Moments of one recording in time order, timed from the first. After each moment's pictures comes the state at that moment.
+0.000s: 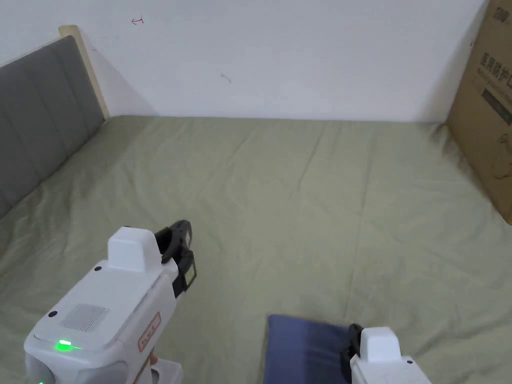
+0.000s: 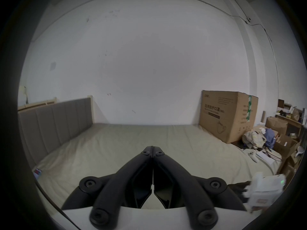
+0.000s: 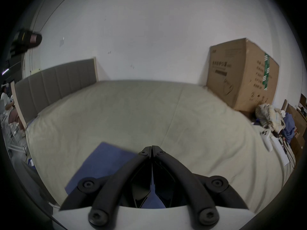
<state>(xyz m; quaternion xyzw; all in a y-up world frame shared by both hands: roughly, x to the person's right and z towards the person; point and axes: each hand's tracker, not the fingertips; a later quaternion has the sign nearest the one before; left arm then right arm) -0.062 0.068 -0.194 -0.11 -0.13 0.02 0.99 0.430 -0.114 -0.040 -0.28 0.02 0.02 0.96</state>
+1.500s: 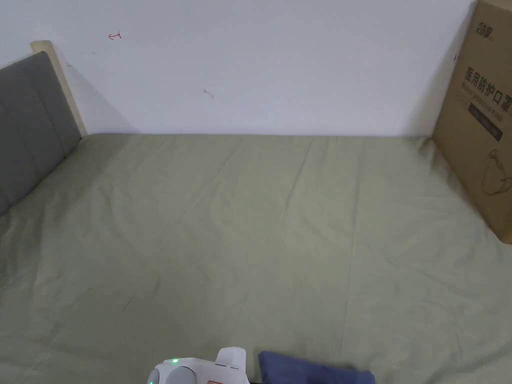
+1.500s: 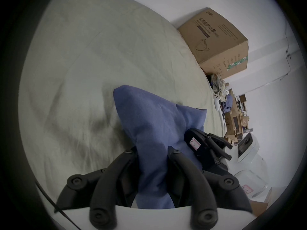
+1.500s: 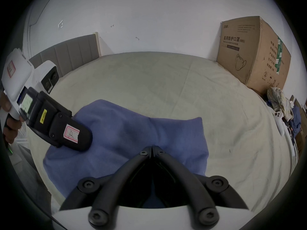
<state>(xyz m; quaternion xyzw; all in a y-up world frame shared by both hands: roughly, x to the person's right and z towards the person) -0.002 -0.132 -0.311 -0.56 -0.32 0.18 0.74 0.443 -0.158 -0.061 -0.35 0.04 0.01 0.93</state>
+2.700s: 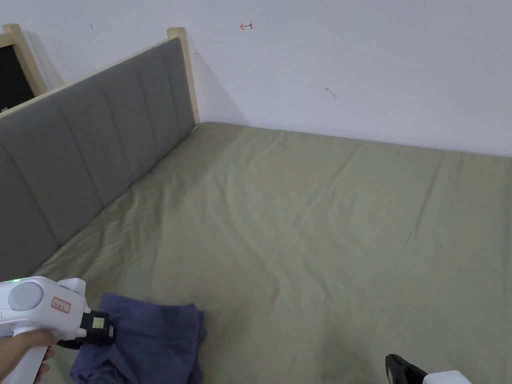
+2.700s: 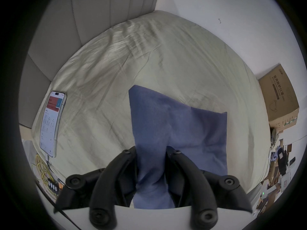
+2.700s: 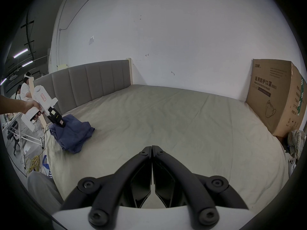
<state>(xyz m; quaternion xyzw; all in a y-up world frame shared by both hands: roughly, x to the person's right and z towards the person) -0.449 -0.065 -0.376 -0.56 0.03 0.15 0.82 0.332 -0.089 -0.180 -0.23 0.15 0.03 0.96</state>
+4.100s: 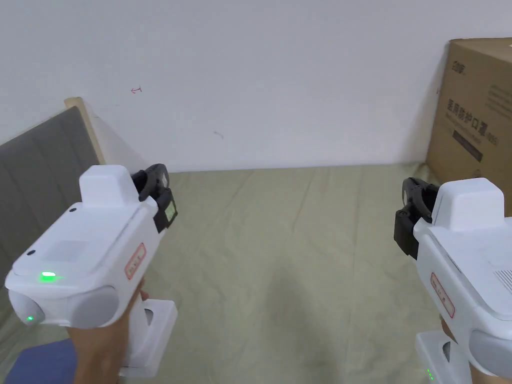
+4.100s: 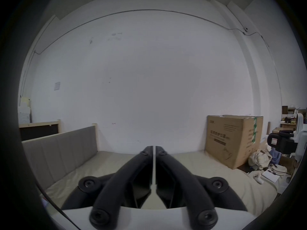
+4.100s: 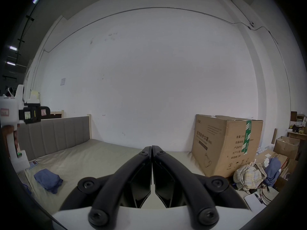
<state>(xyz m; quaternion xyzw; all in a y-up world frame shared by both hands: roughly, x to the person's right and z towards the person) -0.053 0.193 -0.215 0.03 -0.09 0.01 1.00 0.467 0.100 -0.029 0.01 -0.03 0.04 1.00</state>
